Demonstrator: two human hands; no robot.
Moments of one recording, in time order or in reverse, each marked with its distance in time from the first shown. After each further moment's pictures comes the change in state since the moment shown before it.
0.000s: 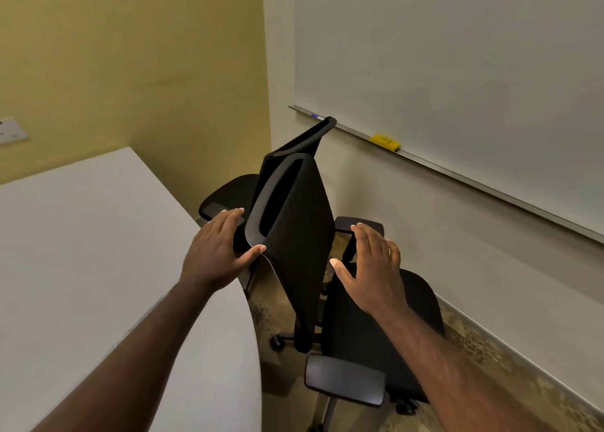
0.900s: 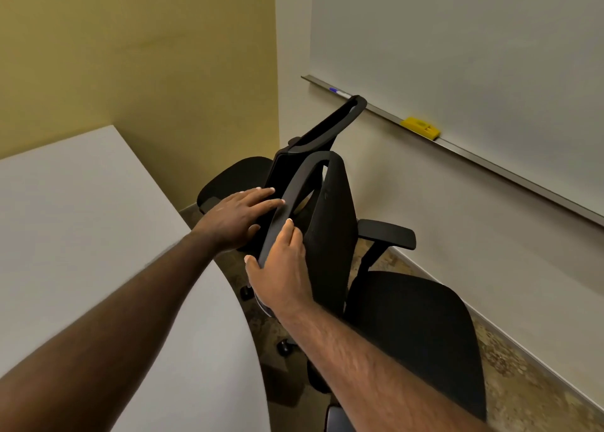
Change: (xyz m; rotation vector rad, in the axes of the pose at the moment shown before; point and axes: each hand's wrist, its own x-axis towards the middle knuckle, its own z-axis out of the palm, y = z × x) left_hand 0.203 -0.090 0.080 0.178 -0.307 0.426; right_hand 0.151 -0.150 0.138 0.475 -0.328 0.315
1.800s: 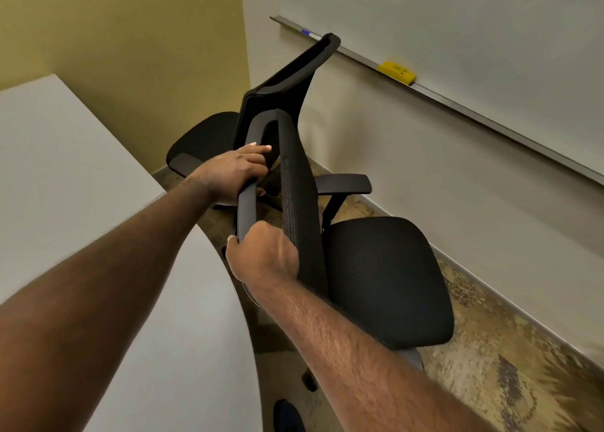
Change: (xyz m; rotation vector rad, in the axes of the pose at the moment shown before) left_hand 0.012 0.040 0.016 -0.096 -0.019 0.292; right_hand -0.064 0.012 -0.002 -0.206 -0.073 0.242
